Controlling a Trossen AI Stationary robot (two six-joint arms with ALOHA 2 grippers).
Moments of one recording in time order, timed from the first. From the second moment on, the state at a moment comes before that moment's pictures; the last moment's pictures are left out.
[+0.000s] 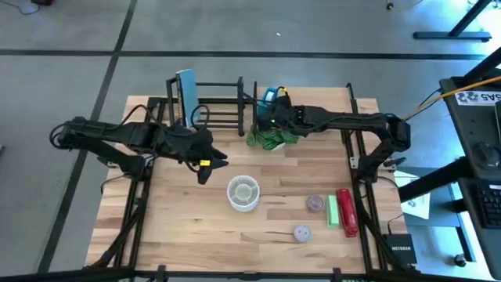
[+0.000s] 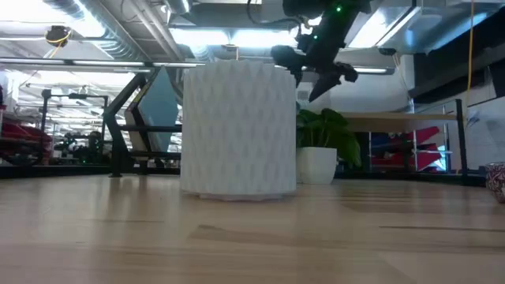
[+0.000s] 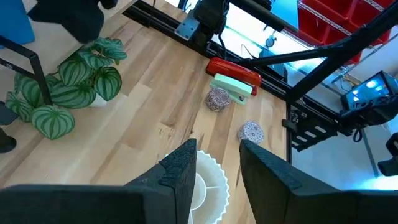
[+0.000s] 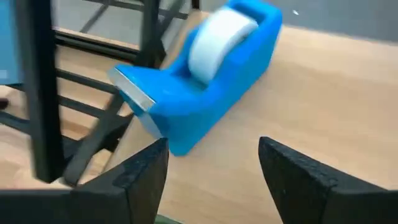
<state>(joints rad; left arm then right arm) -0.17 1.20 1.28 -0.59 -0.19 -0.55 -0.24 1.63 1.34 -0.64 0.55 0.80</state>
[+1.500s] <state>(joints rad) -0.16 1.20 1.28 -0.59 -0.20 -0.56 -0.41 1.63 1.70 -0.95 0.17 0.44</state>
